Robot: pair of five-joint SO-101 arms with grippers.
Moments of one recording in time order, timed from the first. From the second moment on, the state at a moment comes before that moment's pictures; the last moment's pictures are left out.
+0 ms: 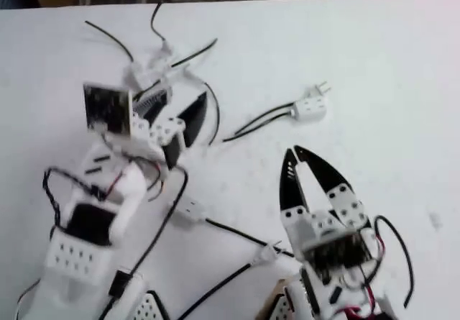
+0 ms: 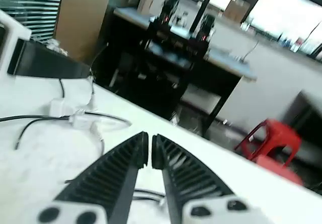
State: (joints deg) left arm 13.7 -61.7 53.4 35.0 10.4; right arm -19.2 -103.2 56.2 61.0 21.9
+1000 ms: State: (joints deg) left arm 16.2 -37.7 27.1 77.1 1.0; right arm -4.7 -69.5 60.2 54.5 14.4
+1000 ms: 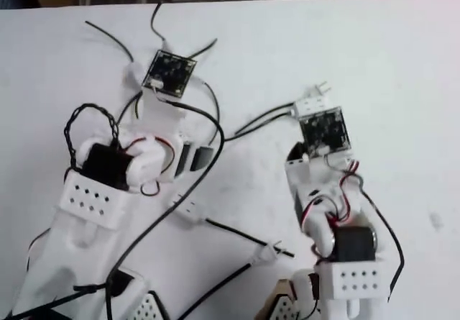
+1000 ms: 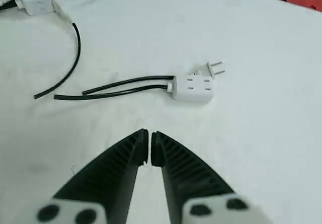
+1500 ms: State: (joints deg) left arm 26.5 -37.7 26.4 82.7 -1.3; right arm 33.5 -42.2 39.3 56.0 16.2
